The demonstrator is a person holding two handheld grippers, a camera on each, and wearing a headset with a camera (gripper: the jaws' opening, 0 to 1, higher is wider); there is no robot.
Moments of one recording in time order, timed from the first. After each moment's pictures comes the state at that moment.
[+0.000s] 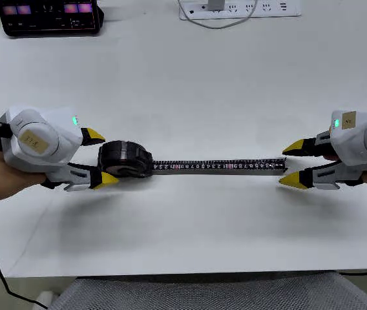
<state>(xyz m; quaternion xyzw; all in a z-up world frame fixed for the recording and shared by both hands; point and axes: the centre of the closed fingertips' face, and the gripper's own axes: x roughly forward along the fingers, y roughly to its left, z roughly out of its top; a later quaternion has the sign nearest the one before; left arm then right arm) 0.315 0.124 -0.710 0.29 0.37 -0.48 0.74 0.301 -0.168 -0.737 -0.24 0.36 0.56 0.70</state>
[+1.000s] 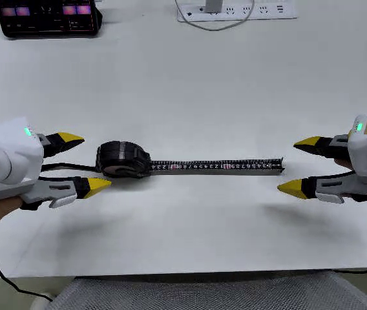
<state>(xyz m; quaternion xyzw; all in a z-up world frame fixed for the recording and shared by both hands) 0.299 0.137 -0.678 0.20 0.33 -0.41 0.83 0.292 -0.168 -0.702 -0.18 0.35 0.49 0.78</state>
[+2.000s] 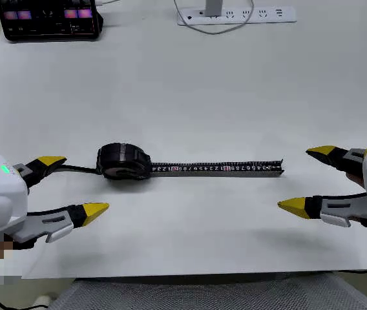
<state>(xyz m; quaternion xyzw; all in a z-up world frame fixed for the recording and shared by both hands) 0.268 0.149 -0.674 0.15 0.32 -0.34 0.87 0.271 -0.170 -0.689 -0.16 0.34 0.45 0.81</state>
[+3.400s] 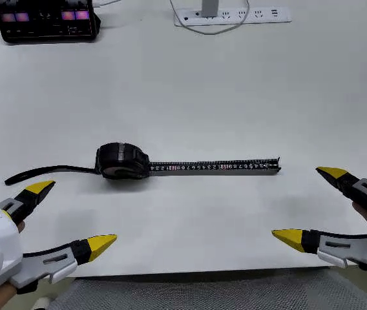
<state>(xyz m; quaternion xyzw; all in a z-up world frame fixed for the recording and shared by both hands) 0.229 0.143 -0.677 0.09 0.31 -0.31 0.89 0.233 -0.169 -0.689 -0.13 0.30 0.40 0.85</state>
